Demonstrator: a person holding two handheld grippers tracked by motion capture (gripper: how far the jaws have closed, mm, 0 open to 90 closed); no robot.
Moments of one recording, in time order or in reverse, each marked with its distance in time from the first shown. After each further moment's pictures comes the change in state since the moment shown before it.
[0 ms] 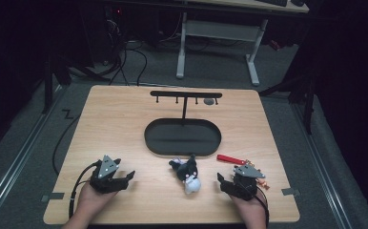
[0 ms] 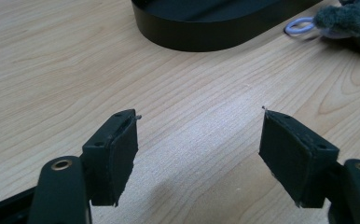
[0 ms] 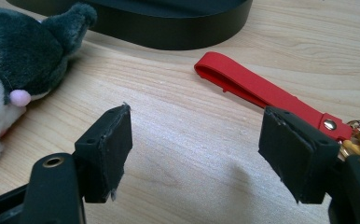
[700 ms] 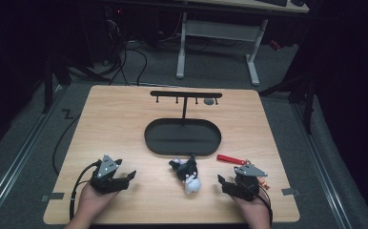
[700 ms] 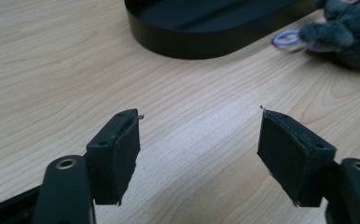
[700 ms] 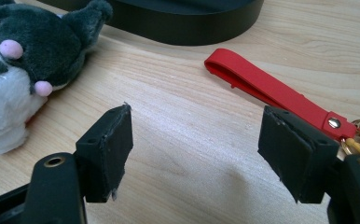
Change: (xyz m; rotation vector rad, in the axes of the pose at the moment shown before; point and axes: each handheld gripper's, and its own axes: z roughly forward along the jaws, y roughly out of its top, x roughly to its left) left arm -0.003 0.008 -0.006 -0.012 -0.036 -0.045; right arm -0.003 0.005 -0.008 0.040 0.054 -0.015
